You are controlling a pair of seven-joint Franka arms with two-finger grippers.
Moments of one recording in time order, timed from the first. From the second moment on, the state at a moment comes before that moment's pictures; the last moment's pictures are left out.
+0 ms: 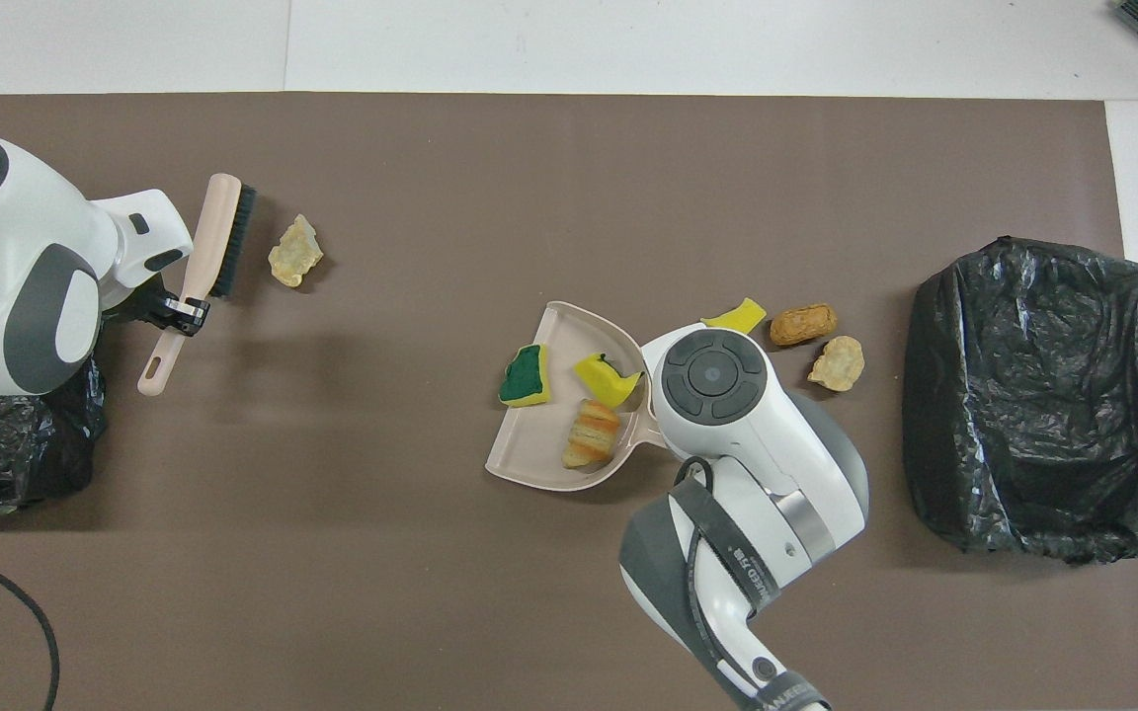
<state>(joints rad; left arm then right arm) -0.07 0.30 0.01 -1.81 0.09 2.01 0.23 0.49 0.15 0.02 -2.02 -0.12 1.96 -0.57</state>
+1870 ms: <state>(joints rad) -0.63 0.08 0.00 -2.10 -0.14 1.92 -0.01 0.47 0.15 0.02 -2.01 -0.12 1.96 -0.57</state>
